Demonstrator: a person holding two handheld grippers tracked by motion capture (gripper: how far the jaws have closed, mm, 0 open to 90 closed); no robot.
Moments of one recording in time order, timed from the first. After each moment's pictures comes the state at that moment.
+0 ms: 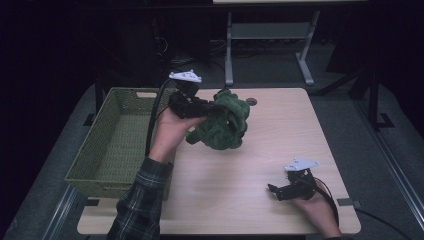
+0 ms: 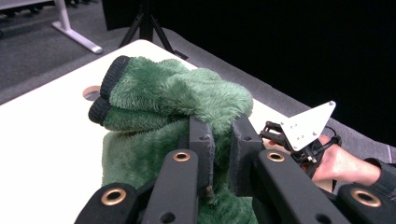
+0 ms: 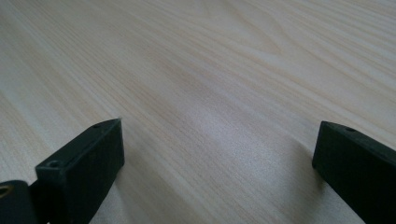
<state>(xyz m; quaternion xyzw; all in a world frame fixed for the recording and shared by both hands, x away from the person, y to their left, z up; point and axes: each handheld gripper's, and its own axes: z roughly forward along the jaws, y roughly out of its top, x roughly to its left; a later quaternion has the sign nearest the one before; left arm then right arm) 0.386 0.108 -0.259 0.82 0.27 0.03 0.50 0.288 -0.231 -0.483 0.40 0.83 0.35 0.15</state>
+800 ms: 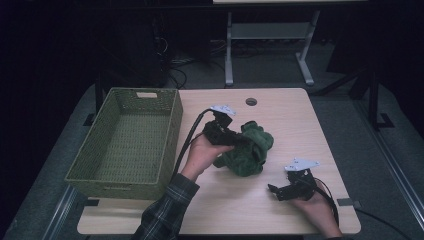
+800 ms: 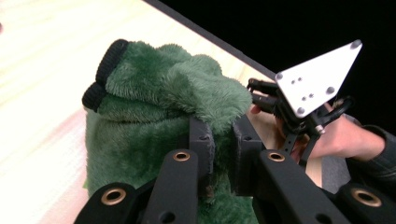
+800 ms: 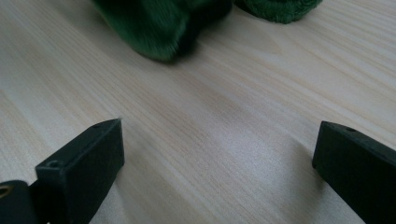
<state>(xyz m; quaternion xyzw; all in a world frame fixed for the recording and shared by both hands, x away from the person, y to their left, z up) 0.385 0.040 -0.358 0.84 0.26 -0.07 0.47 0.287 -0.231 -0.483 0.41 0.83 0.35 0.15</state>
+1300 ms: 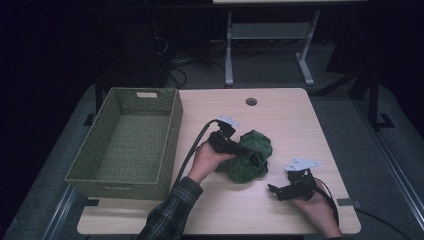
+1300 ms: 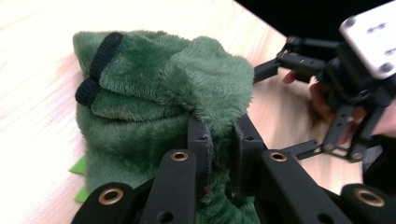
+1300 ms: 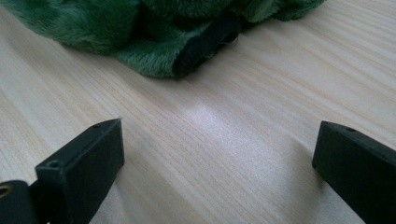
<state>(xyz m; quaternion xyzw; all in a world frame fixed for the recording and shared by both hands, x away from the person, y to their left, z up) 0.401 0.032 -0.416 0.86 0.27 -0.09 0.43 0.287 -0.231 -0.483 0.41 0.83 0.35 0.14</state>
